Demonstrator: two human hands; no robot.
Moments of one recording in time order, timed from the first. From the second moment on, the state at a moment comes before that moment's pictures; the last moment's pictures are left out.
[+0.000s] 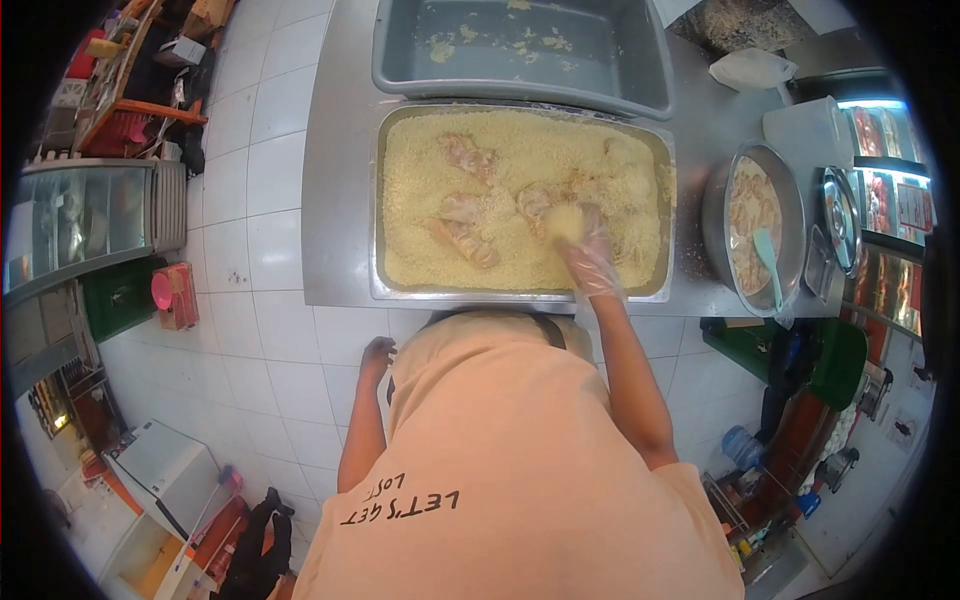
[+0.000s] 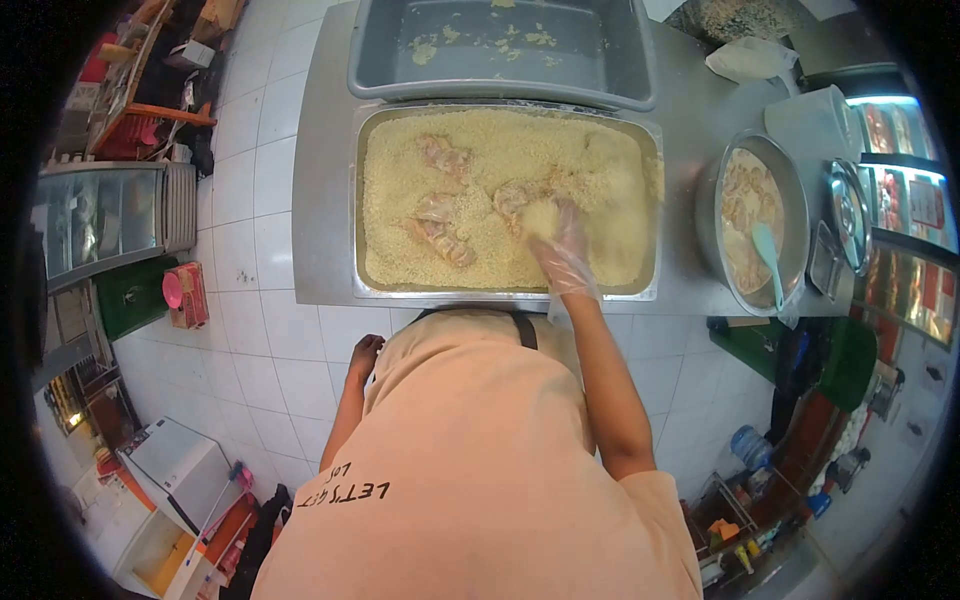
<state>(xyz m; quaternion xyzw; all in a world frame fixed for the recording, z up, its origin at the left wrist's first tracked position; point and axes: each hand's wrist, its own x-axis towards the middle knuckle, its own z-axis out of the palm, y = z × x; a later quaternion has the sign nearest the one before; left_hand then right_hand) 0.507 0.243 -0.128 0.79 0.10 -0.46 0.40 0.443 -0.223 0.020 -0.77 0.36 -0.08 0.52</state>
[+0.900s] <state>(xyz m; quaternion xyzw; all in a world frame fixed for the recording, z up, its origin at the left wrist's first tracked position) 0.482 0.245 -0.148 0.79 0.10 -0.44 0.41 0.522 -0.201 0.048 -0.55 0.48 0.00 0.68</state>
